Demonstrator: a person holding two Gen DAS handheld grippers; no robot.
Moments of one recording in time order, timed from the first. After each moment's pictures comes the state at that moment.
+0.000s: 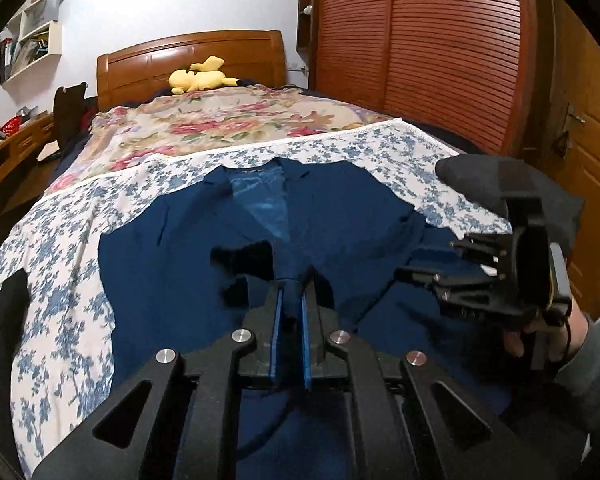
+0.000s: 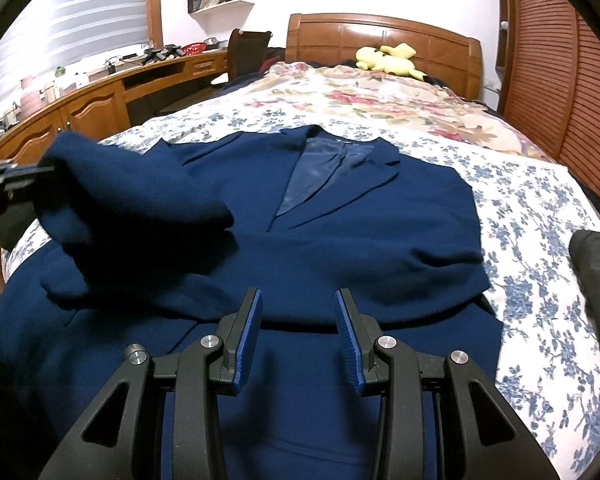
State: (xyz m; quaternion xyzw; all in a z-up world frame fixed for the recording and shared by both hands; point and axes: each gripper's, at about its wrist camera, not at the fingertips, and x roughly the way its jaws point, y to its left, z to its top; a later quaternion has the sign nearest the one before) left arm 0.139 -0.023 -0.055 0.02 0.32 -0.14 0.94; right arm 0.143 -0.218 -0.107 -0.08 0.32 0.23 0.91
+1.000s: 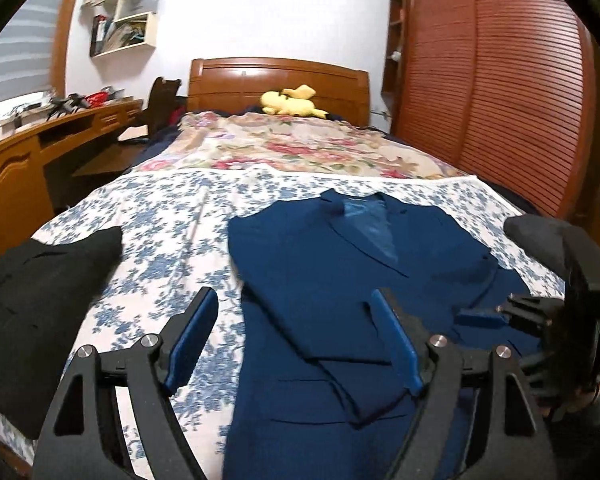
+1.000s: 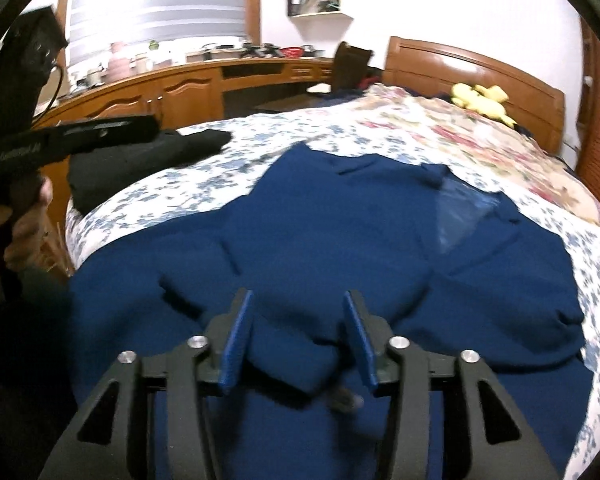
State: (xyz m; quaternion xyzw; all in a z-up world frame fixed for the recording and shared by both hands) left arm 0.094 0.097 -0.060 -0.05 0.26 -0.01 0.96; right arm 0.116 -0.132 -0.115 -0.13 0.27 0.37 0.88
